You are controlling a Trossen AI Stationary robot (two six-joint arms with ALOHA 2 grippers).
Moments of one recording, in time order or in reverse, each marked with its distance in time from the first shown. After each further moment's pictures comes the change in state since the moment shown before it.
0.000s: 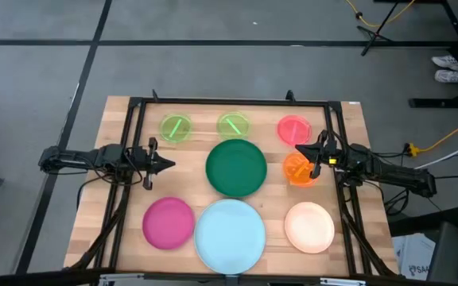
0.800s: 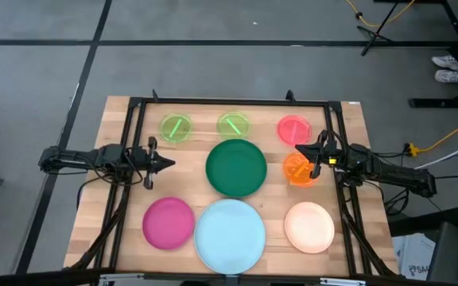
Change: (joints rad) left arm 0.000 0.000 0.000 0.004 -0.032 0.045; right arm 0.000 0.000 0.000 0.000 0.000 0.000
